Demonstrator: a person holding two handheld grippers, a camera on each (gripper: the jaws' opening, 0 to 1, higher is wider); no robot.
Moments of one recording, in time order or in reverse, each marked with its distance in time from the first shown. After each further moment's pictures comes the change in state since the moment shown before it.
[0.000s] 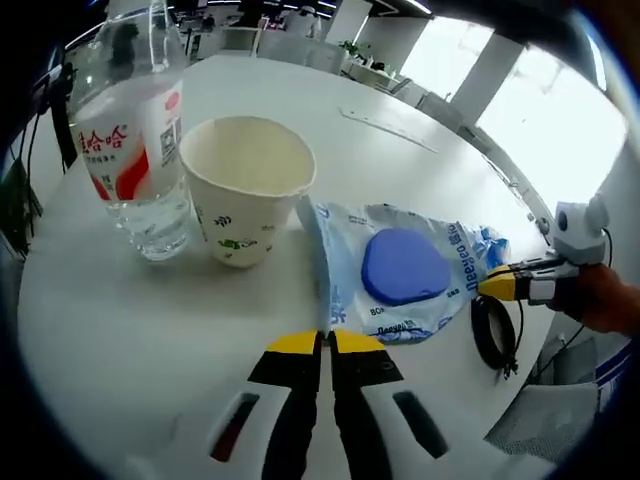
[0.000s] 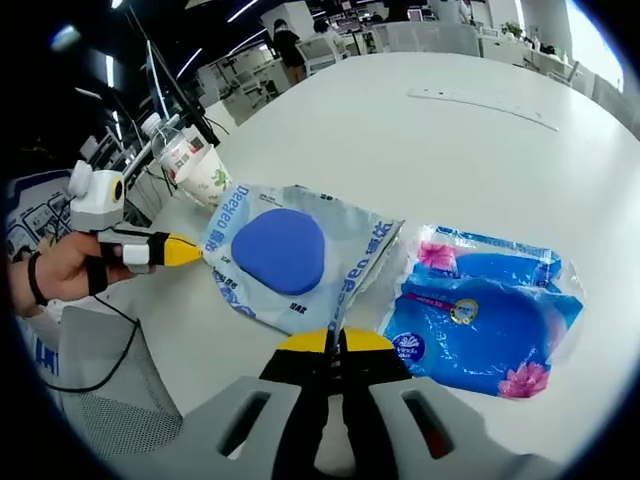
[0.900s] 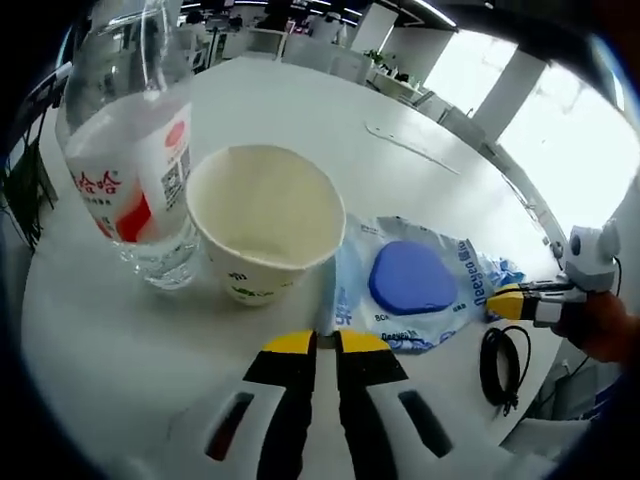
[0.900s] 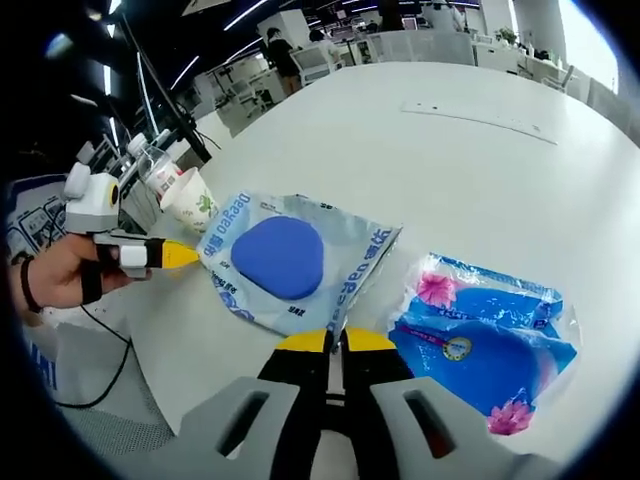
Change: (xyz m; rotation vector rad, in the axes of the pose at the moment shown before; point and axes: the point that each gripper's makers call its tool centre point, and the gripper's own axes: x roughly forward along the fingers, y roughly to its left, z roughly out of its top) left arm 0.007 0.008 0.026 -0.059 -0.035 0.064; right arm 0.004 -0.009 0.022 -0.001 -0.042 -0.017
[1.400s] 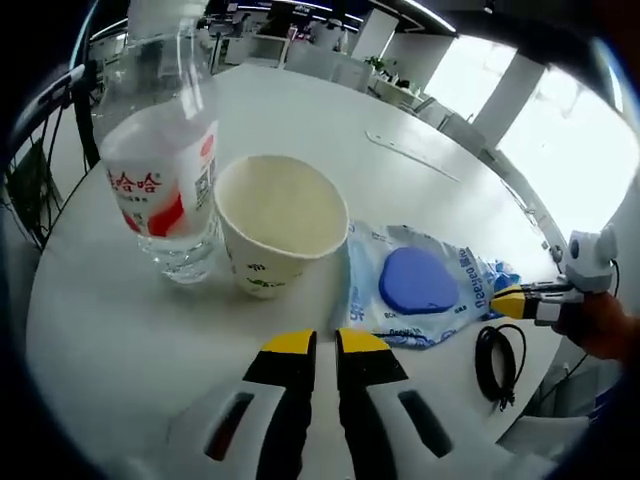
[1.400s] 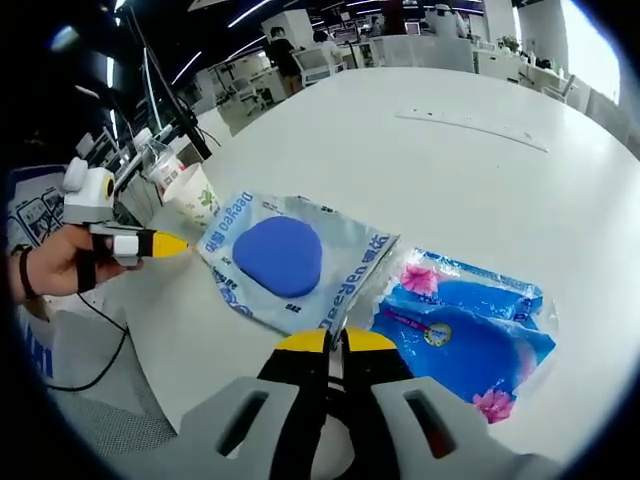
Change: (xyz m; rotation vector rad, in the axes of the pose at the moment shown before) left arm -0.018 0.005 -0.003 -0.010 -0.029 0.003; right arm -0.015 -0.007 -0.007 -0.029 -0.001 -0.019
